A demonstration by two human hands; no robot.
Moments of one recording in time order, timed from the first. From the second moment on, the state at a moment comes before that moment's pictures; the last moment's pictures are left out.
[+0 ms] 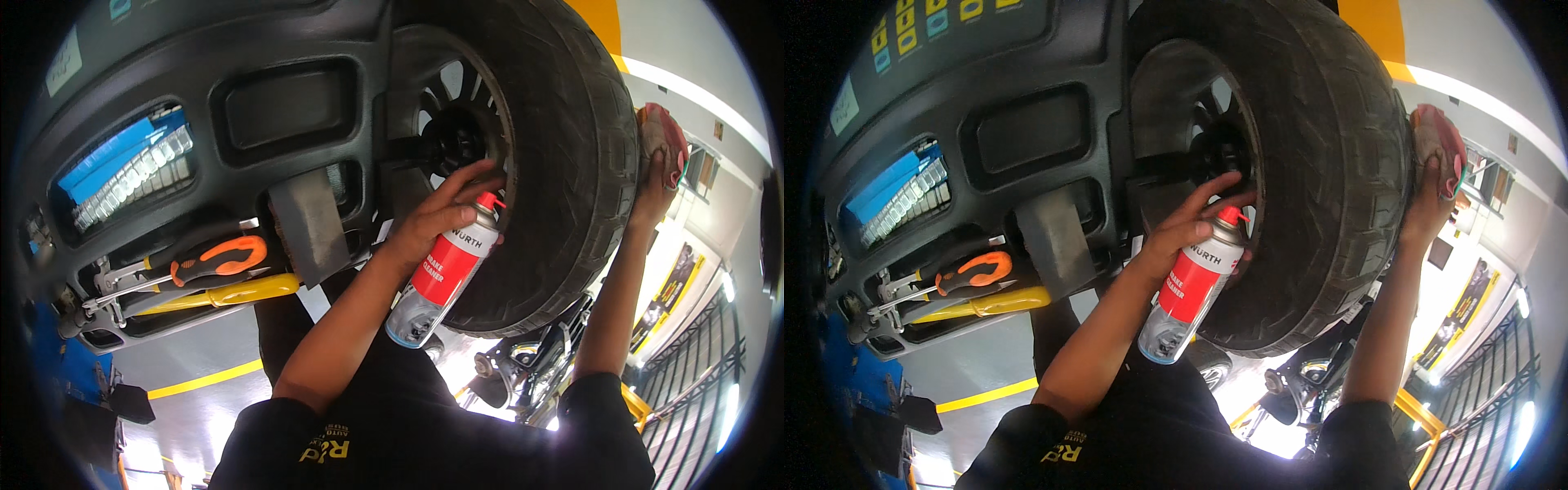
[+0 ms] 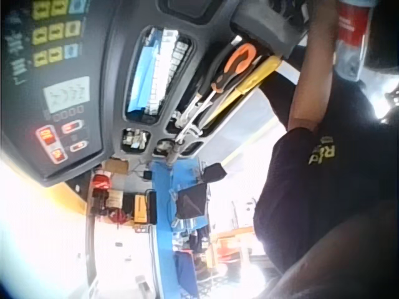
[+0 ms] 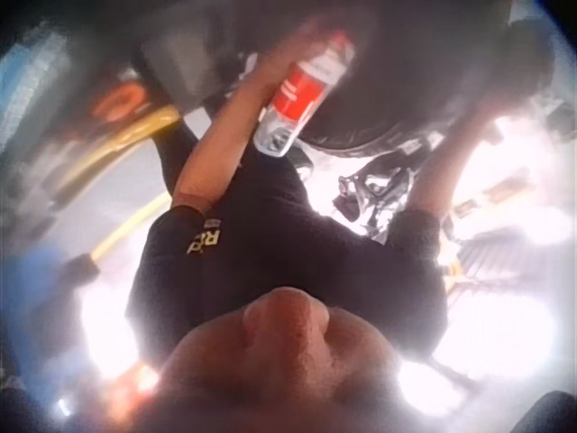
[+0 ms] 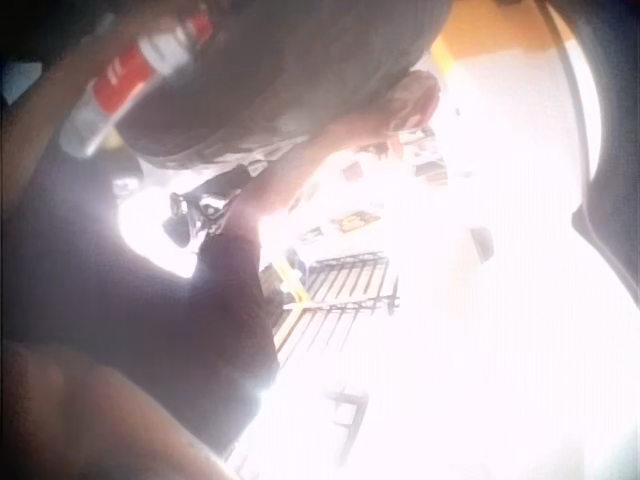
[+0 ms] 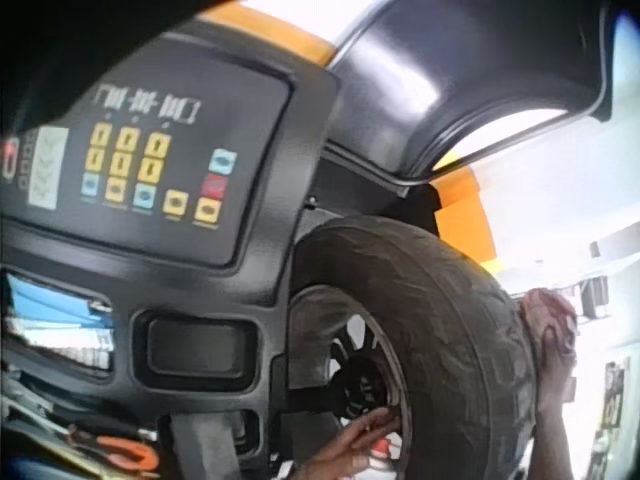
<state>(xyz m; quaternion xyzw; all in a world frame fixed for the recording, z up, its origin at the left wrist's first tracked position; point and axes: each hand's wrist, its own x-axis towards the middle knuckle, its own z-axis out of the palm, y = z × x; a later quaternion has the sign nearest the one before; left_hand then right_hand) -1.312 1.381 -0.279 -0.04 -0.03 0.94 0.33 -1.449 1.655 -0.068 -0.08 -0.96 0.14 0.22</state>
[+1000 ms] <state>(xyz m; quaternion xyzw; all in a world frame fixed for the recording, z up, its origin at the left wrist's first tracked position) -1.343 1.354 -0.271 -0.11 -0.15 0.87 0.45 -1.431 1.611 -0.061 -0.18 -0.94 0.15 0.25</state>
